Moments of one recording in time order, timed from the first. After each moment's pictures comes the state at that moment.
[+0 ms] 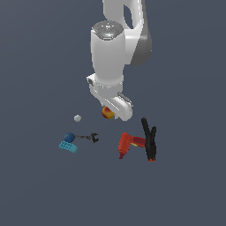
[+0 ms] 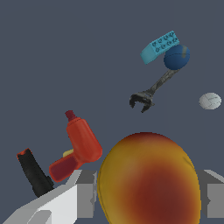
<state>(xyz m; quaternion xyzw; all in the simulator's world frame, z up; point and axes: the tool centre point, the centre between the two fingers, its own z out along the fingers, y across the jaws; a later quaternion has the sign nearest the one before) -0.001 -0.013 0.238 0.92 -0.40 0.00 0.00</state>
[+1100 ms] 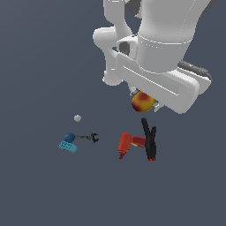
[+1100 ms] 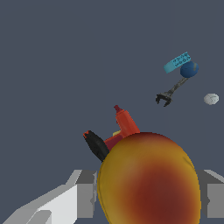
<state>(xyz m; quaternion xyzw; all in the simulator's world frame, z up) 0.075 0.087 0.376 0.92 -0.40 0.00 0.00</state>
